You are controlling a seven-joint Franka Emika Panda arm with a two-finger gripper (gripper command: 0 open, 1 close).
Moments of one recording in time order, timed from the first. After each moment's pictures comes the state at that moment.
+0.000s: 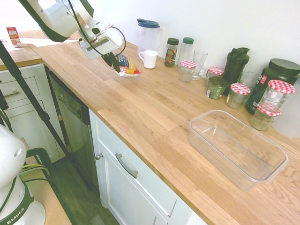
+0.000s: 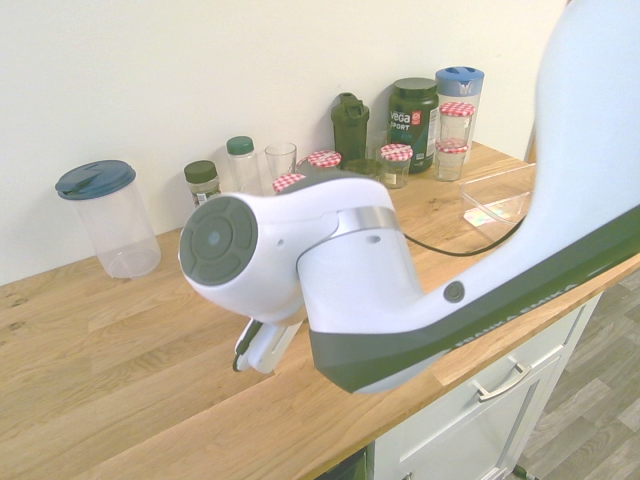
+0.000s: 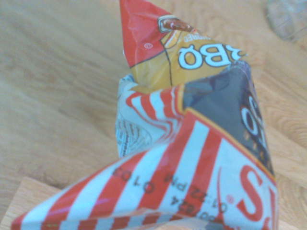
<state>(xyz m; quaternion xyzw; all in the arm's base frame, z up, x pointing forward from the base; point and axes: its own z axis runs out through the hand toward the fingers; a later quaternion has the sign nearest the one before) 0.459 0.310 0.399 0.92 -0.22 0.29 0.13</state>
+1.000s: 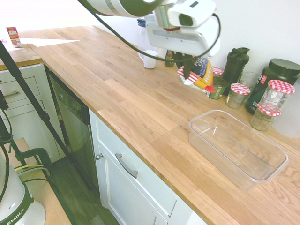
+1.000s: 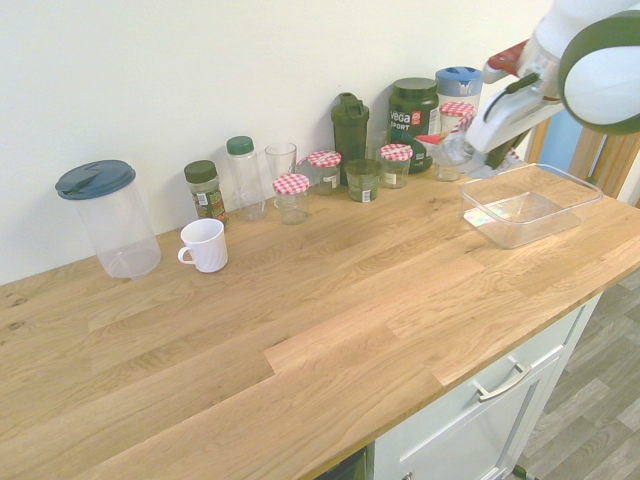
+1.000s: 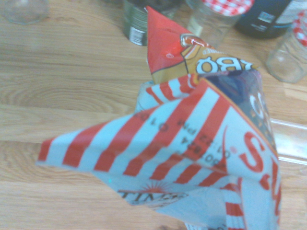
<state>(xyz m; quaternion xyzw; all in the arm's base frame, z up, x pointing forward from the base) 0.430 -0.107 0.520 0.89 -0.39 0.24 -0.01</state>
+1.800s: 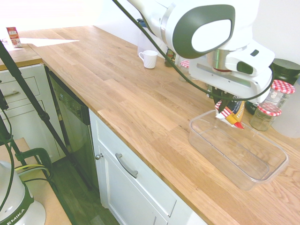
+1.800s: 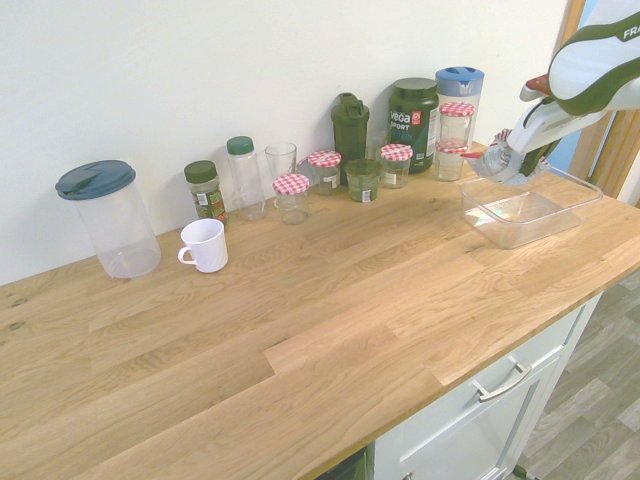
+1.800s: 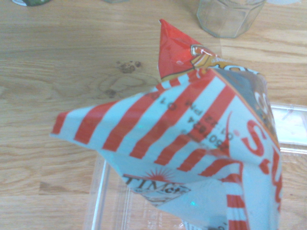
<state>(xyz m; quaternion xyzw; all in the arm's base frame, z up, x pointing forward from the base) 0.482 -0.225 0.453 0.89 -0.42 0.18 -0.02</state>
